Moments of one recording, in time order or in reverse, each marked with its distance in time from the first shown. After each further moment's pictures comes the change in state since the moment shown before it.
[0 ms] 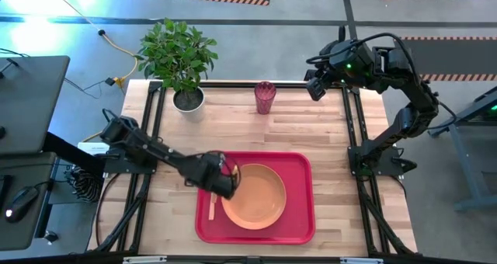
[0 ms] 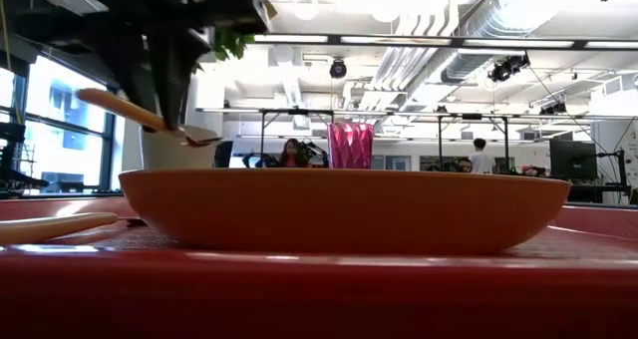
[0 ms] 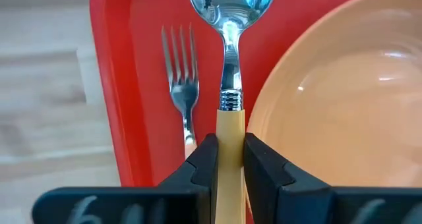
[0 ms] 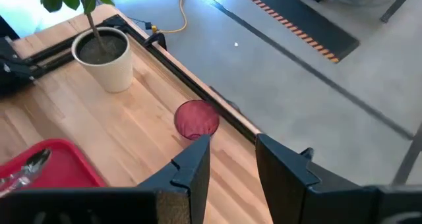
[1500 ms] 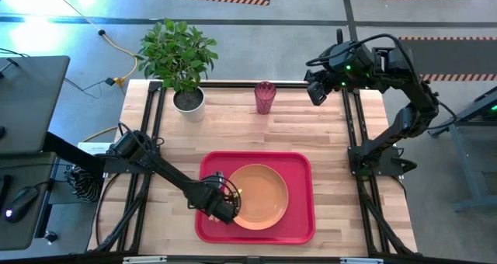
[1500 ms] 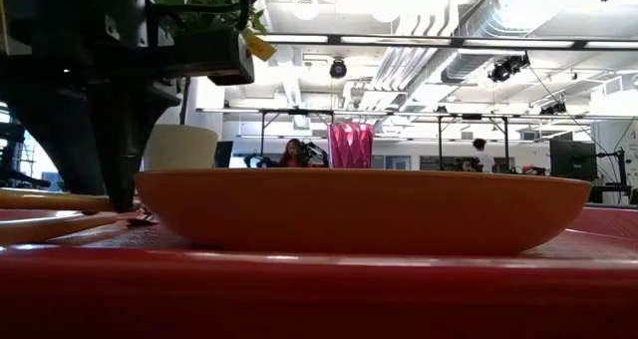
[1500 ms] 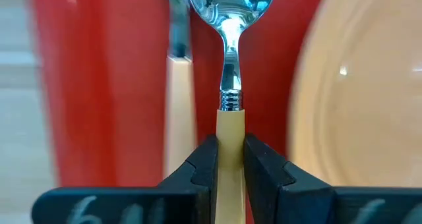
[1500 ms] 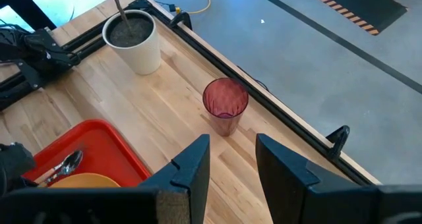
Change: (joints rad) left arm -0.157 0.189 0.000 0.167 0.022 -0.261; right arm 0.000 0.000 0.000 -0.041 -0.133 0.089
